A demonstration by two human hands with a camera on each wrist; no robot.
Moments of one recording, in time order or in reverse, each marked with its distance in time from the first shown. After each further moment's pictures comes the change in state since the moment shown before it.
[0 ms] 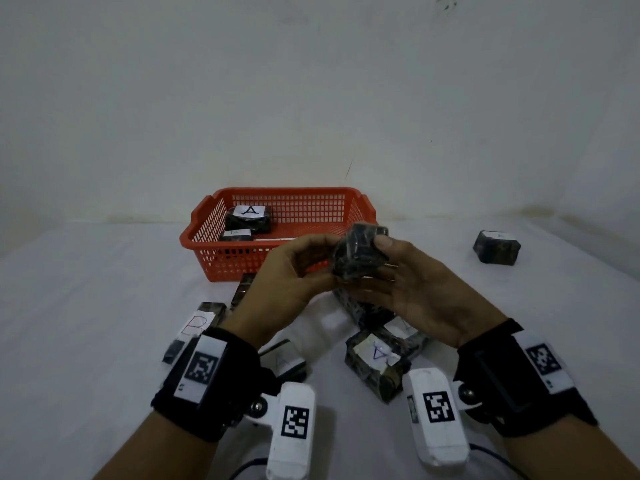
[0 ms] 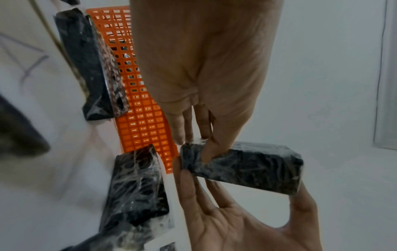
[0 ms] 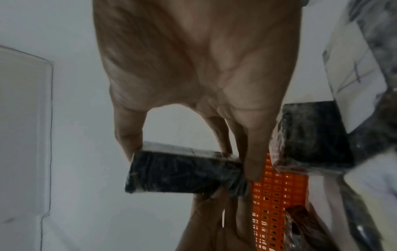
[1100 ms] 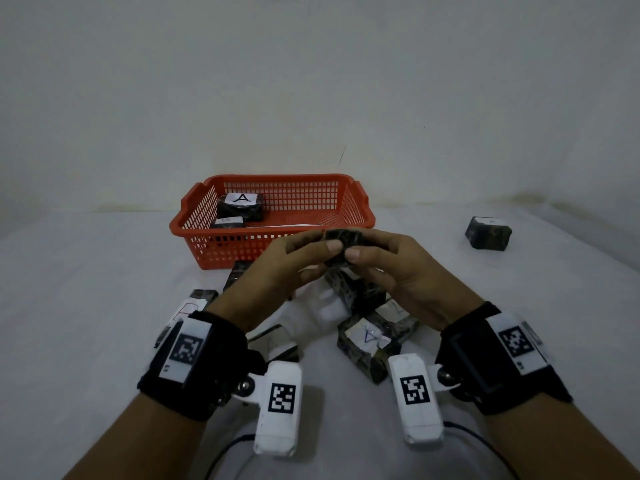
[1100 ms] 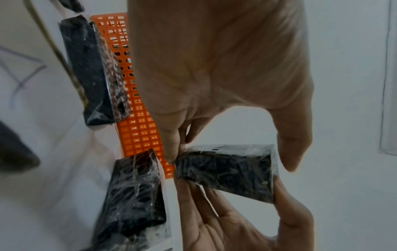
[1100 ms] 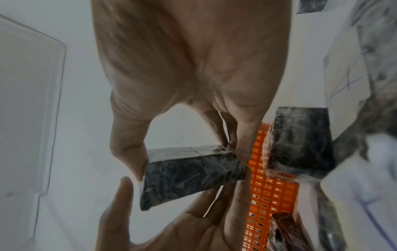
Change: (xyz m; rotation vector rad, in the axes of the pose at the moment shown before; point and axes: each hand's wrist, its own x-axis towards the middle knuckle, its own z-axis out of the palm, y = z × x) left_hand -0.002 0.007 0.003 -0.112 -0.181 -0.109; right_hand 0.004 0.008 0.001 -0.168 -0.008 -0.115
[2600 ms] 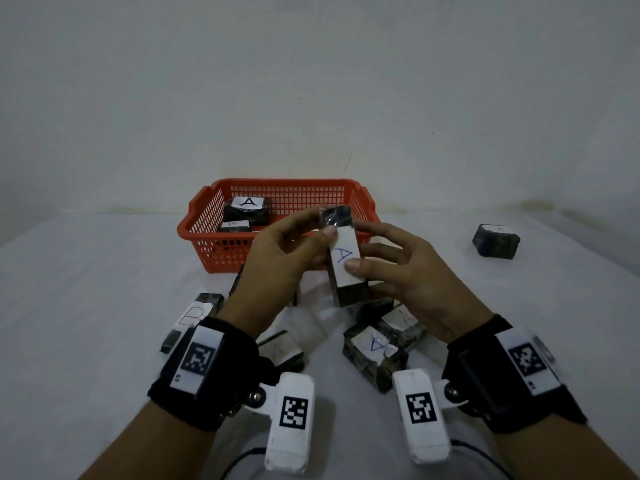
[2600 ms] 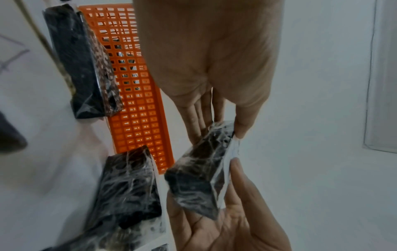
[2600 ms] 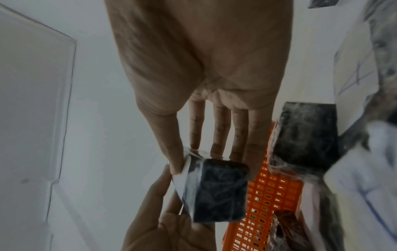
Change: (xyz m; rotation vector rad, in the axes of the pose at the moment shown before) left_hand 0.002 0.006 0.005 -0.028 0.354 0.157; right_hand -0.003 -0.006 0.006 -0.087 0.122 -0.036
